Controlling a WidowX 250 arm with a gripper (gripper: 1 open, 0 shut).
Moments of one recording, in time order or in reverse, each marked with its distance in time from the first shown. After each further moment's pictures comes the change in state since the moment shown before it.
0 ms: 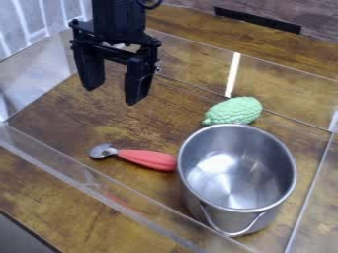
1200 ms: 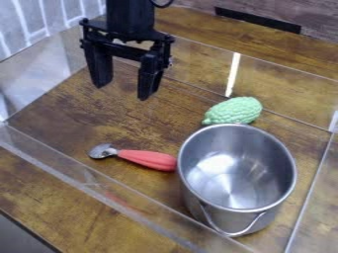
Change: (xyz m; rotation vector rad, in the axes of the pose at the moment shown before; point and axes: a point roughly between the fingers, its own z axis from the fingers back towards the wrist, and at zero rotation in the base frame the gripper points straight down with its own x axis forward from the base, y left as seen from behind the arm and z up) arm 0.012 -0.003 -0.005 0.006 0.063 0.095
